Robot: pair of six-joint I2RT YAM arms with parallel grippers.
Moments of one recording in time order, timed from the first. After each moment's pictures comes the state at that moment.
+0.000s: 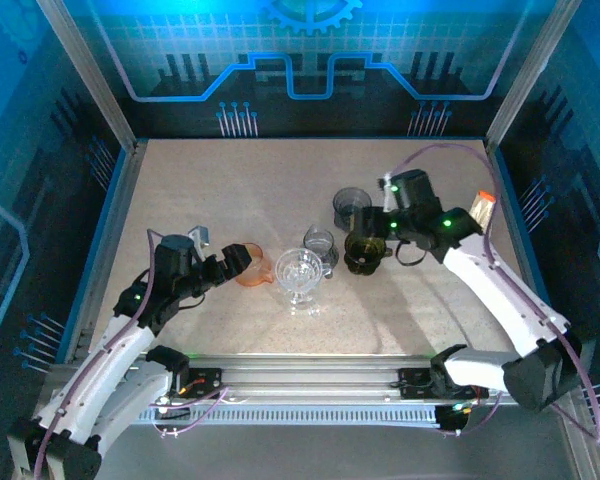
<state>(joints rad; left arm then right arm) -0.30 0.73 0.60 -0.53 0.24 -0.82 0.41 1.22 1.18 -0.78 -0.06 0.43</state>
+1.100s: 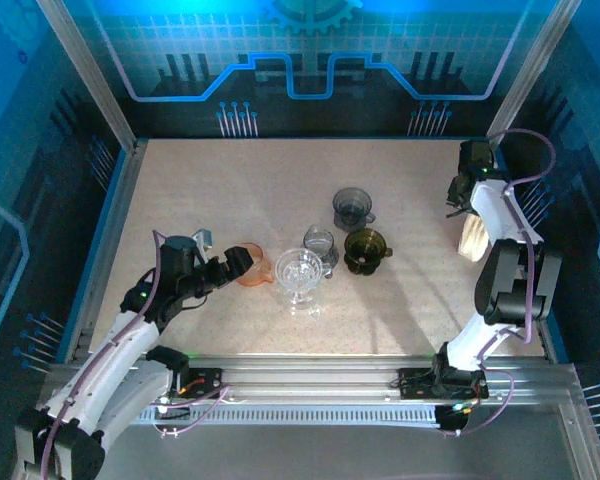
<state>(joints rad) -0.27 0.77 0.55 -0.47 0.30 -0.82 -0.14 1.72 1.40 -0.75 0.35 0.31</state>
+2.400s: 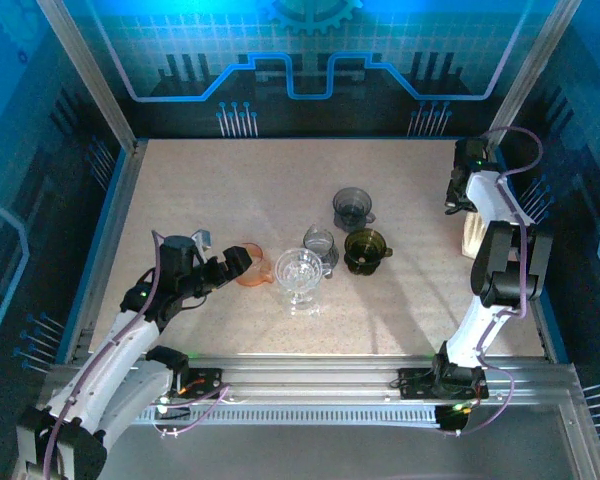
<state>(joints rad) -0.25 0.77 0.55 -0.47 0.31 -0.82 -0.14 1.85 1.49 -0.79 0.41 0.22</state>
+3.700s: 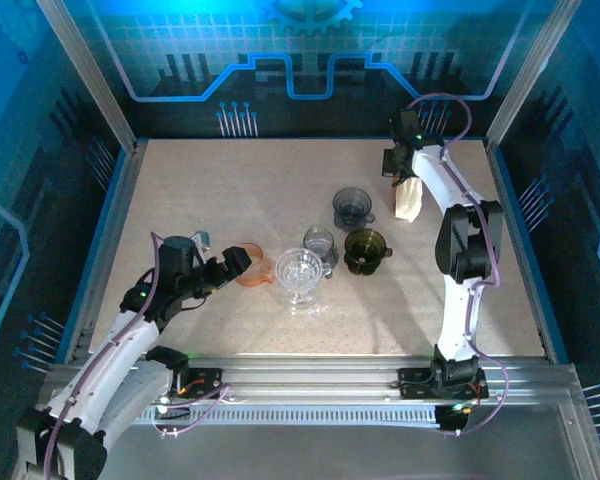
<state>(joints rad) -0.25 0.77 0.55 -0.48 0.31 -0.85 0.15 2.13 1.94 -0.84 0.21 0.27</state>
